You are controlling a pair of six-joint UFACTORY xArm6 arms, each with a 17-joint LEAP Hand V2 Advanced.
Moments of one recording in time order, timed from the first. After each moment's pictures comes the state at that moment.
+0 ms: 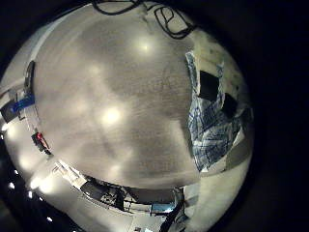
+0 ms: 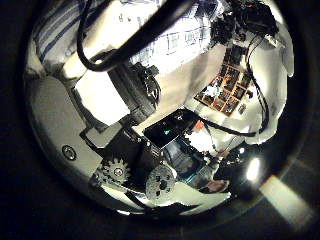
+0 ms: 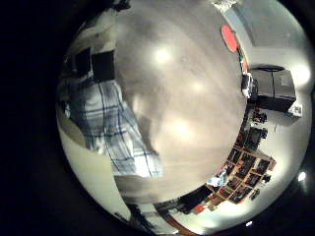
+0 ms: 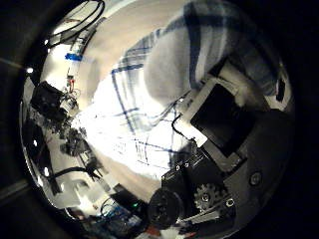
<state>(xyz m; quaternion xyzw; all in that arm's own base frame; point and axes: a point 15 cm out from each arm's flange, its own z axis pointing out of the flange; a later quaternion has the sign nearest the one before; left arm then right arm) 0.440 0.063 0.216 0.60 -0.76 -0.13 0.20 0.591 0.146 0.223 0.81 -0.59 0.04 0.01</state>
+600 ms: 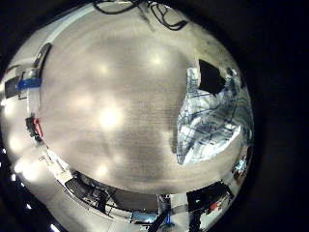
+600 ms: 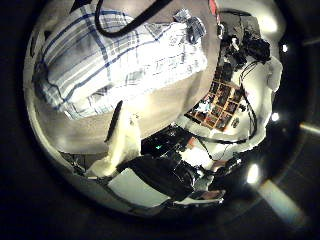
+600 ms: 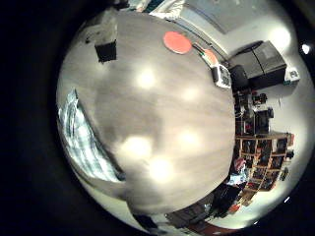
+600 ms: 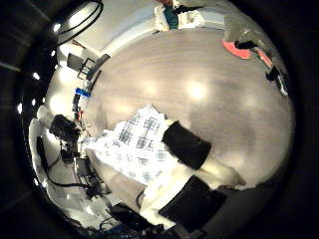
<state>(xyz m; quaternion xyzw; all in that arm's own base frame) 0.448 0.076 0.295 0.66 -0.73 -0.04 0.14 0.591 -0.001 0.347 0.74 -0.67 0.08 -0.06</state>
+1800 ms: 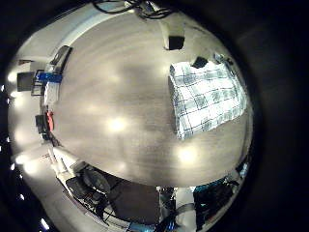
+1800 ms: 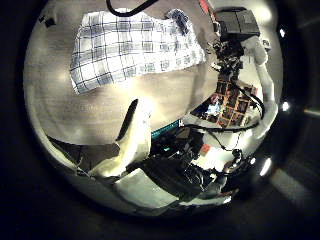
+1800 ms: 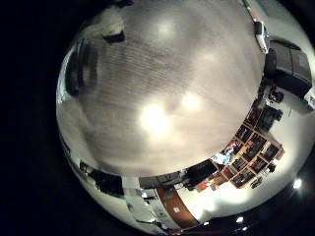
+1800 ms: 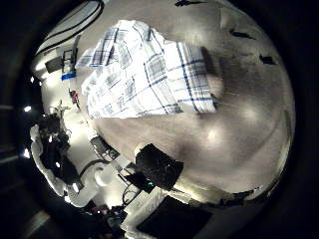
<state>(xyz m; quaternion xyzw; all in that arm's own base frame) 0.384 0.085 0.308 0.67 -0.74 -0.04 0.09 0.493 -0.004 0.203 0.75 -0.64 -0.12 0.11</state>
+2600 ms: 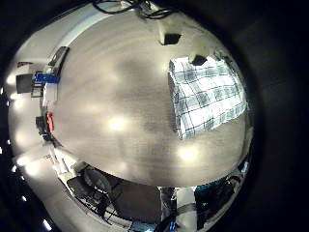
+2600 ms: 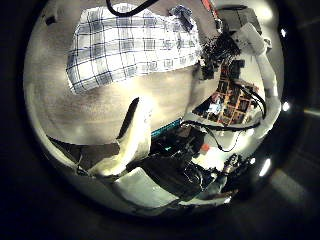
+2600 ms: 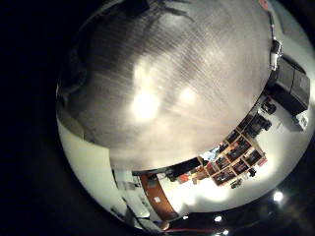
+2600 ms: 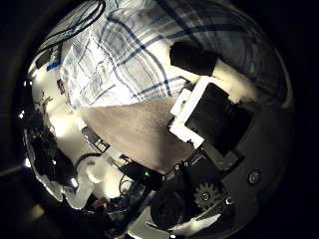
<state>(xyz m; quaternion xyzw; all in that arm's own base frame) 0.387 0.077 0.301 0.66 -0.74 -0.05 0.09 0.465 0.028 0.172 0.77 -0.58 -0.14 0.20</state>
